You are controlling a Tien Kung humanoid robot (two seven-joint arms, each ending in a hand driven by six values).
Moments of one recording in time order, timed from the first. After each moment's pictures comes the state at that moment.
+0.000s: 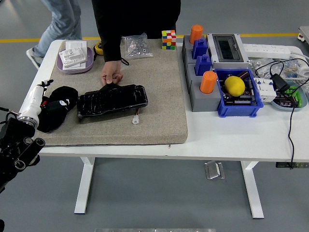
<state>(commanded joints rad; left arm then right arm) -0.52 0.26 -1.02 -0.69 1.54 0.41 0.01 0.13 -0.32 0.88 0.18 -0.70 0.06 -0.24</state>
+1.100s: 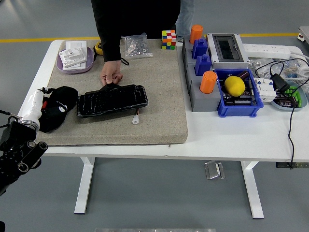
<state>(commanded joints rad) -0.52 0.25 -0.98 -0.66 1.55 0.46 0.05 0.12 -0.32 0.79 0.18 -0.62 0.06 -0.20</state>
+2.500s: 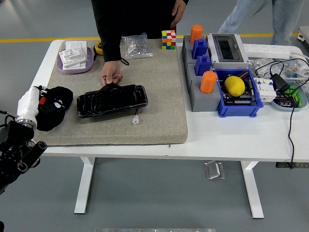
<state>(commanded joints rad) -0.52 0.26 -0.98 -0.66 1.58 0.51 0.04 0.12 -0.32 0.78 0.18 -0.60 0.05 -0.19</state>
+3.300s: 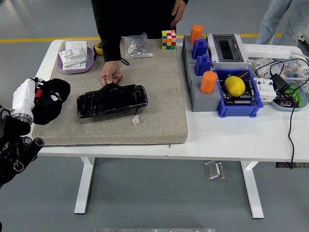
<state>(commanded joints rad) -0.48 0.28 -1.07 -0.81 1.69 0.52 0.08 0.12 -0.31 0.83 0.18 -0.64 0.05 -0.20</state>
